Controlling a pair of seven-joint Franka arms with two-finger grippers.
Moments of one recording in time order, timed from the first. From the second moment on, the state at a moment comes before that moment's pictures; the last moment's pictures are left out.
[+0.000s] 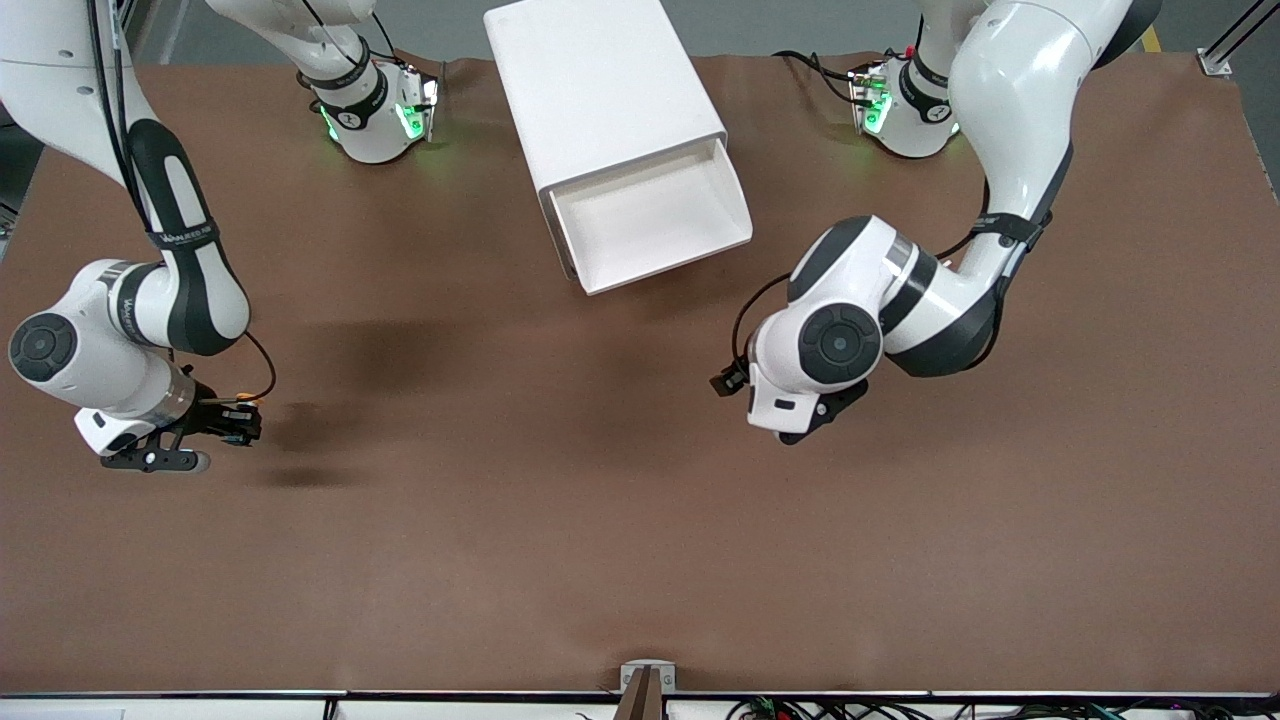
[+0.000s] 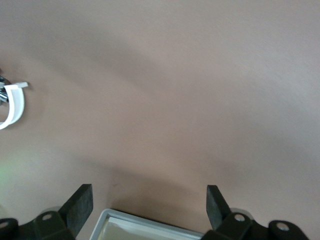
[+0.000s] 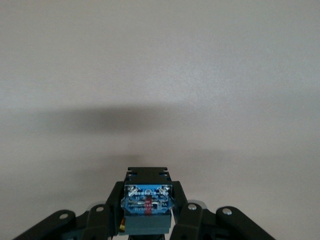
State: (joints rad) left arm -0.17 0.68 -0.53 -1.28 0.09 1.70 -1.24; right arm -0.08 0.48 -0.09 -1.95 0.01 2.48 -0.12
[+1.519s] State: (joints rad) left arm -0.35 0.68 -0.55 -1.32 0.13 1.90 -1.24; right arm -0.15 0.54 -0.08 -1.98 -0.10 2.60 -0.13
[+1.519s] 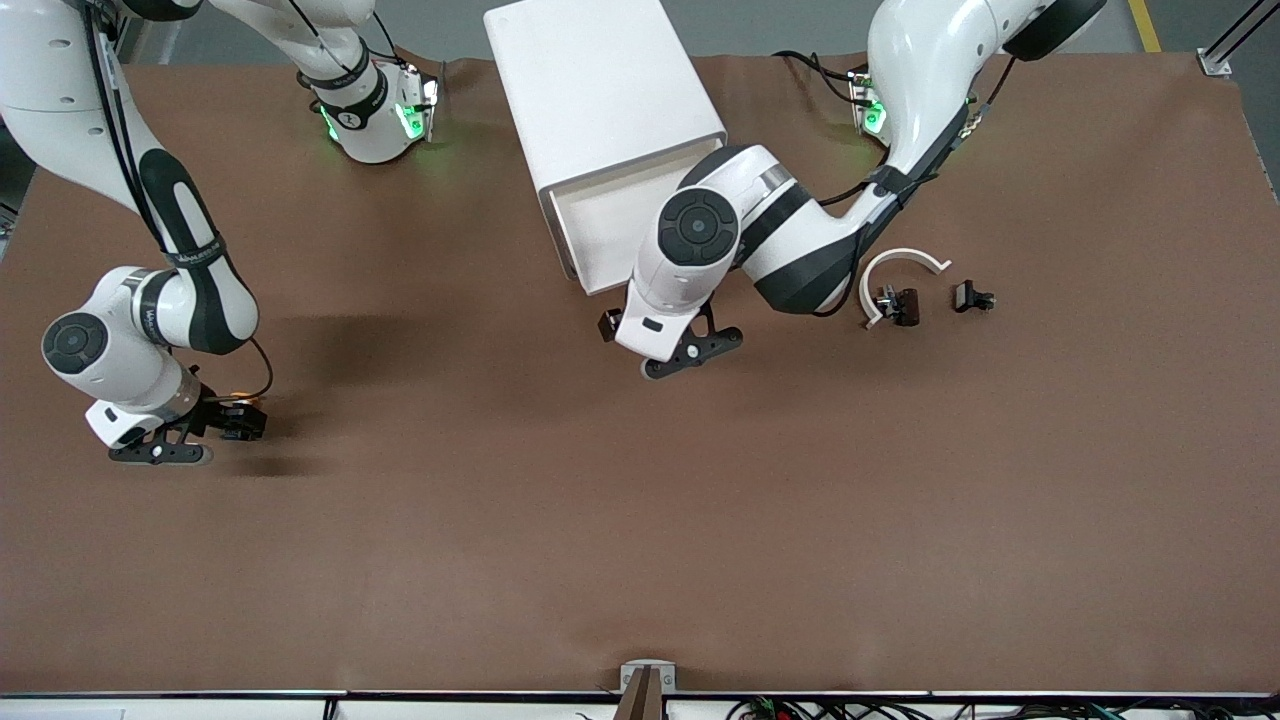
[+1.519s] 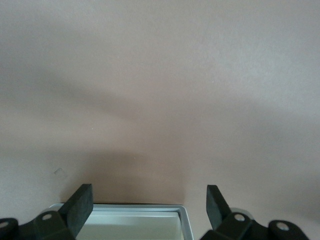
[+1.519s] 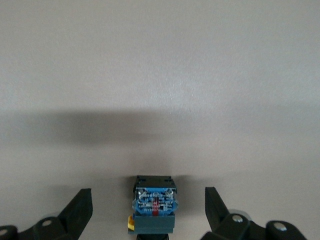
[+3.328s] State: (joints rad) left arm -0.53 0.69 -0.56 -1.36 0.12 1.82 -1.46; right arm -0.01 0.30 -0.06 -1.34 -0.01 1.62 -0.10
